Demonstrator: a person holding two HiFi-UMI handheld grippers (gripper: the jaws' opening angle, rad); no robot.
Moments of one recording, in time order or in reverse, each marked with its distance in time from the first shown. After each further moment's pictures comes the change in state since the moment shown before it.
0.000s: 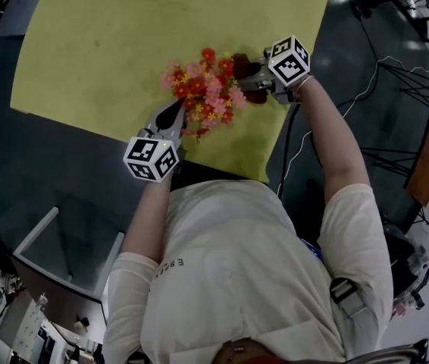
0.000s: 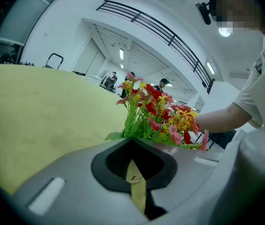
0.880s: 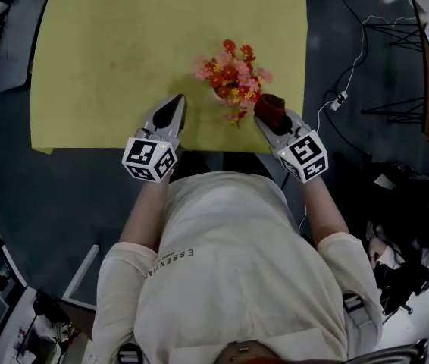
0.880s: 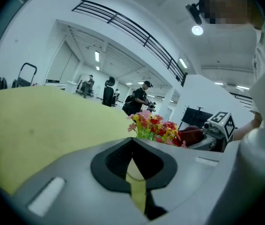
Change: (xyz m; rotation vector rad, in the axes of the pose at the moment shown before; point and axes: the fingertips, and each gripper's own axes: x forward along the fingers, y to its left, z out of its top) left arm -0.061 0.043 0.060 0.207 0.006 -0.235; right arm 0.042 0.118 -0.036 -0.114 -0.388 -1.089
